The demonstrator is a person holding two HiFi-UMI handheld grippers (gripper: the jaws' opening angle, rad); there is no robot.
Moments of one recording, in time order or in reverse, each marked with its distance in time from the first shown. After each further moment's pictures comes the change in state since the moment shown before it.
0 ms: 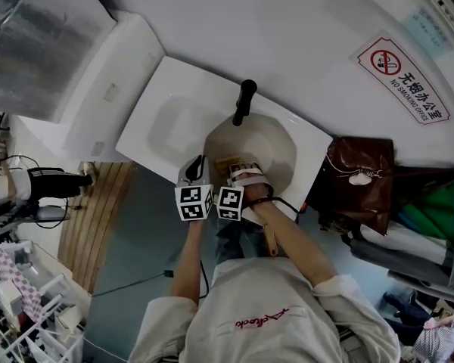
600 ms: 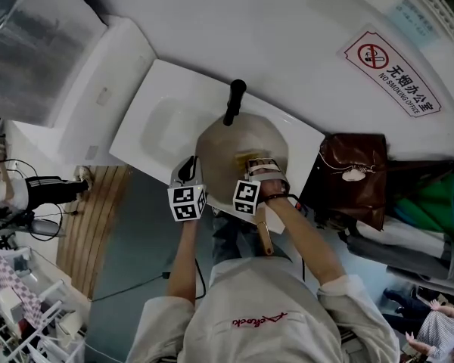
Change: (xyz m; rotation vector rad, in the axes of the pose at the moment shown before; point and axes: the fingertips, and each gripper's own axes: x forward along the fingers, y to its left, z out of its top) left arm -0.001 0.000 0.000 0.008 0.001 0.004; right arm 0.001 0.001 -0.090 0.031 0.133 0.003
